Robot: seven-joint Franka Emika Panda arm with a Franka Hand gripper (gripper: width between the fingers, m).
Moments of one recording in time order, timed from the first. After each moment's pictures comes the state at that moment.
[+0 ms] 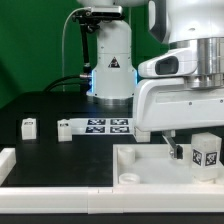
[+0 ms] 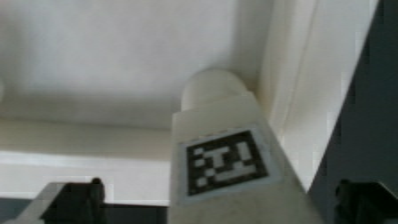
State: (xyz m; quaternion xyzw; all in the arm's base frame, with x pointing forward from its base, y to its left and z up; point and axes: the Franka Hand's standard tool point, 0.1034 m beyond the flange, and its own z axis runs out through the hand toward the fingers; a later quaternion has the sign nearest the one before) arm 0.627 0.116 0.066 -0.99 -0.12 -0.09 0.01
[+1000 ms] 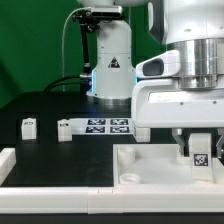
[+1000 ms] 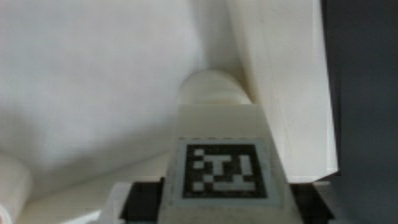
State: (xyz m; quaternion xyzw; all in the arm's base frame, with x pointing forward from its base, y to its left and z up) arm 0.624 0.116 0.064 -0.96 0.25 -0.08 0.05
